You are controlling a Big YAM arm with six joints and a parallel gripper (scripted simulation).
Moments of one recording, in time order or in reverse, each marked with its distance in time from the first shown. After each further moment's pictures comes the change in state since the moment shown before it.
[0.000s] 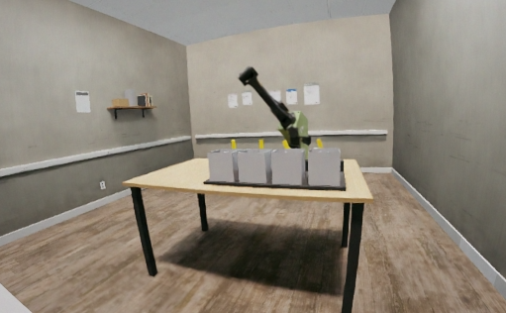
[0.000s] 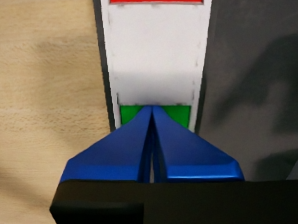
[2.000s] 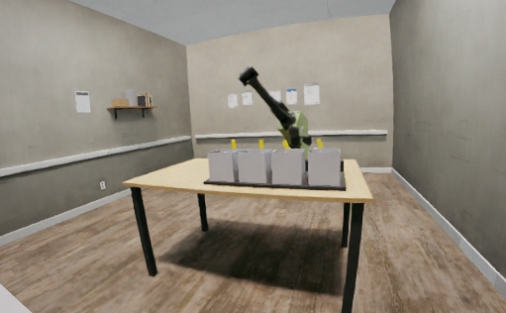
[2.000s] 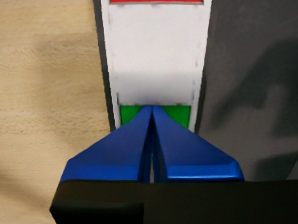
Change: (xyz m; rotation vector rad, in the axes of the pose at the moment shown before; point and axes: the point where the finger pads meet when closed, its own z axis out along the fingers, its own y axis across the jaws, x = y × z) arm -0.004 0.000 0.000 0.000 -0.001 -0.001
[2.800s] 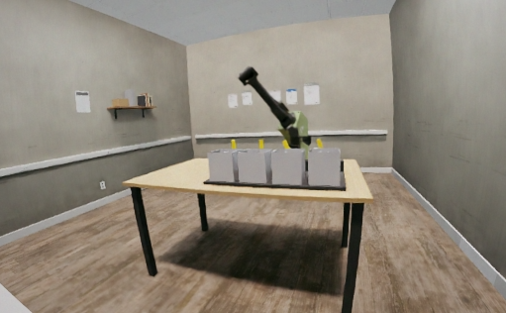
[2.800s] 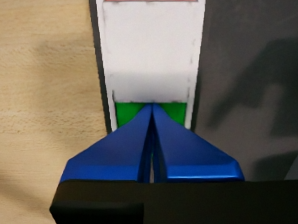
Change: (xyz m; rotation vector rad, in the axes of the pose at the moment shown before) arm 0.001 -0.002 -0.001 0.005 -0.009 -0.003
